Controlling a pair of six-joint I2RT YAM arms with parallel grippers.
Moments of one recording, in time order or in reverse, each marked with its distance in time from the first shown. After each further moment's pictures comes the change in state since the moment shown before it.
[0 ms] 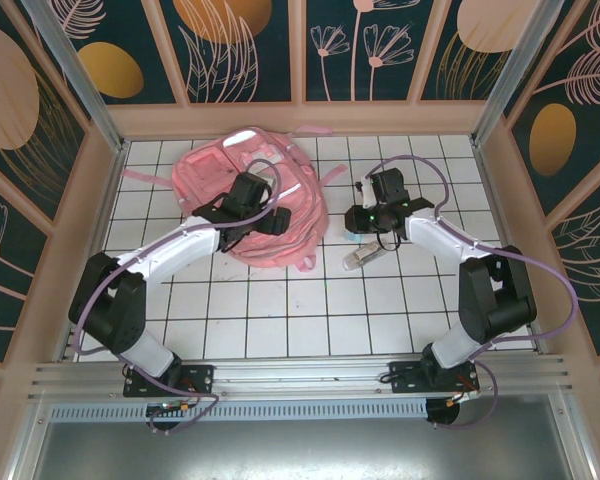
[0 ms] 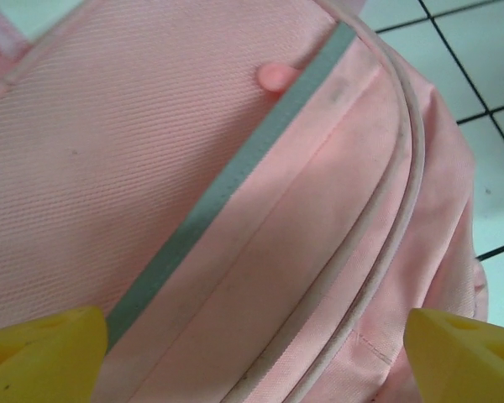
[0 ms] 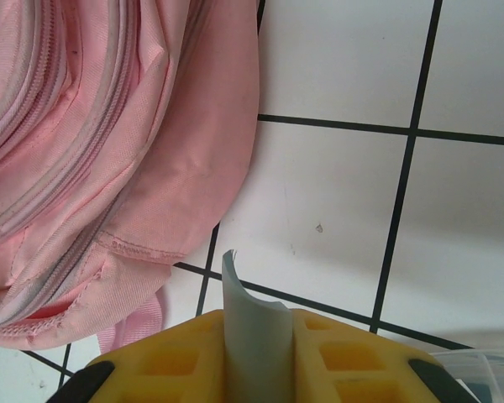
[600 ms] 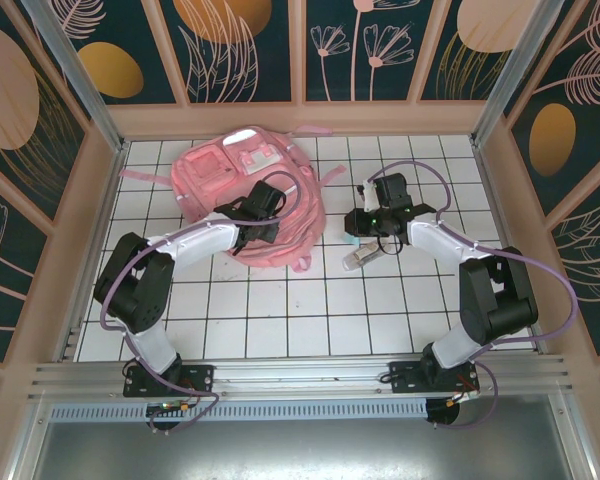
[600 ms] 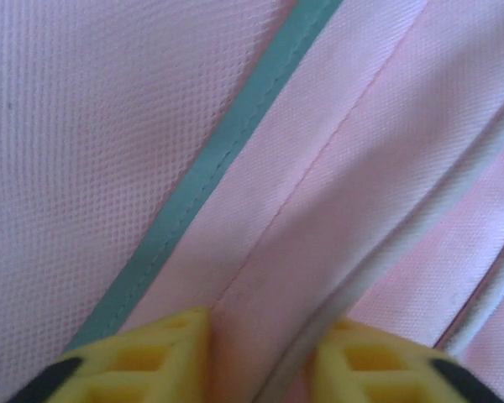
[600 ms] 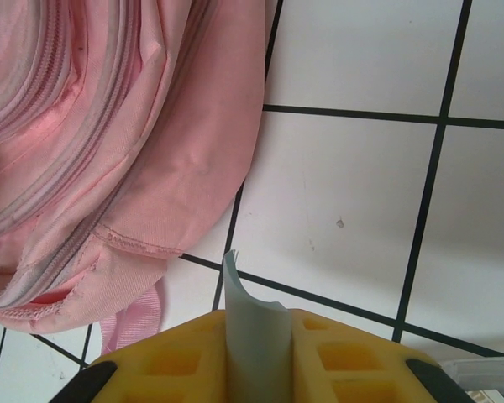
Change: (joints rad) left arm -0.021 0.143 0.036 -0.043 -0.154 0.093; right arm -0.015 -0.011 -0.056 0.074 -0.071 0.019
